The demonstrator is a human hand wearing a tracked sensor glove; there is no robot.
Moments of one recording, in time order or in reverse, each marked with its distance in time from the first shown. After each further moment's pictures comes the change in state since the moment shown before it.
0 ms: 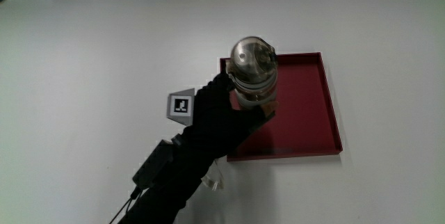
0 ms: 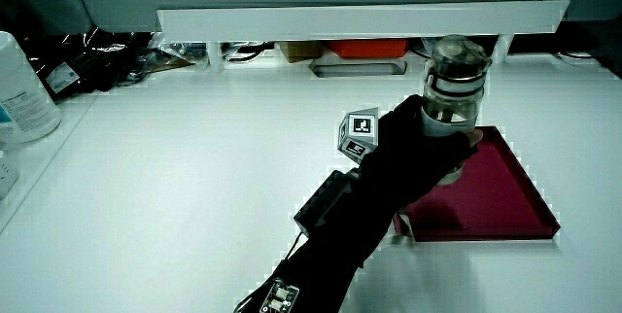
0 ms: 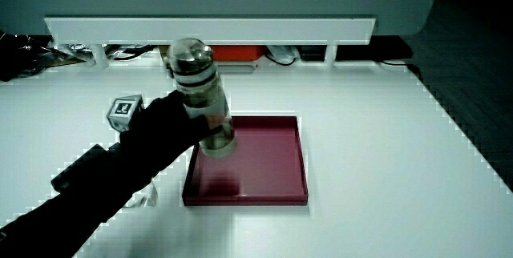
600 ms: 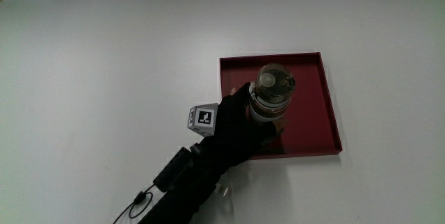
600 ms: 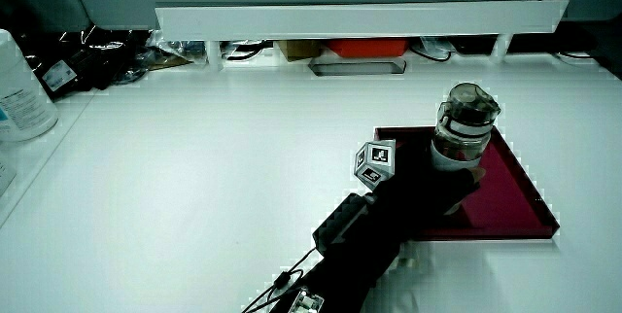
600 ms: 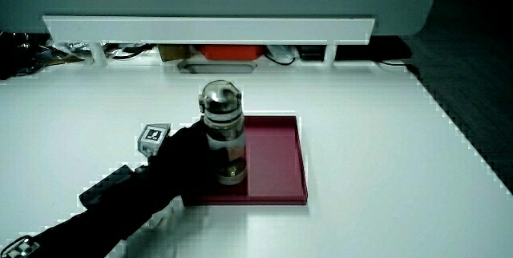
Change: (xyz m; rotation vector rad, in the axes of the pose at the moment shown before) arm -0.034 -0.018 -0.041 -0.127 0.116 0.242
